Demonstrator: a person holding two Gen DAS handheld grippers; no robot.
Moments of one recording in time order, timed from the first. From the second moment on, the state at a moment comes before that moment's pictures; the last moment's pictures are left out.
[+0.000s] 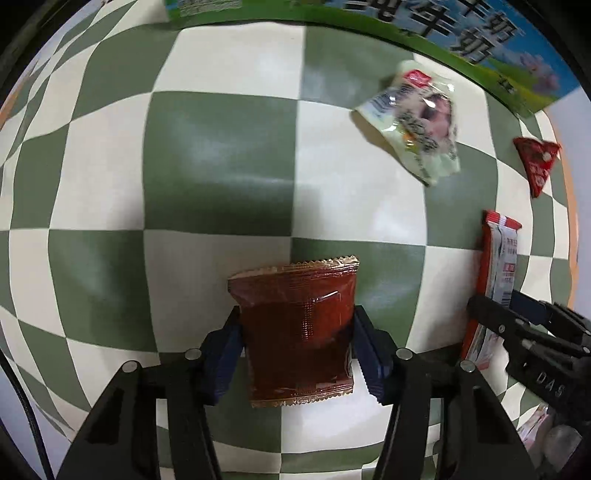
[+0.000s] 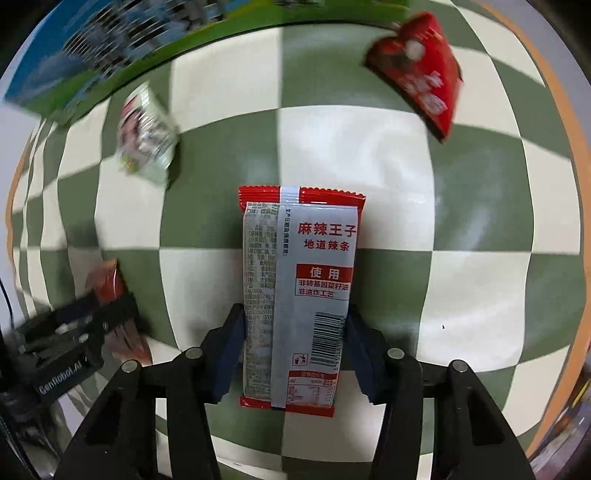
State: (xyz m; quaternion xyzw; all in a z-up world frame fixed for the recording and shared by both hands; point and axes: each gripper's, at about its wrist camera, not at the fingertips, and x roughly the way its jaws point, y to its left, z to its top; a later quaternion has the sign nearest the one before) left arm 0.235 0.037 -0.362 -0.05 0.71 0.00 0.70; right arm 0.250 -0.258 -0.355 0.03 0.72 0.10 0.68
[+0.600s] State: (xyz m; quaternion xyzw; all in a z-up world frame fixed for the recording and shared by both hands) left arm 0.243 0.048 -0.343 -0.06 0.70 0.01 0.71; right arm 0.250 -0.252 -0.350 0.06 0.72 0.08 0.69
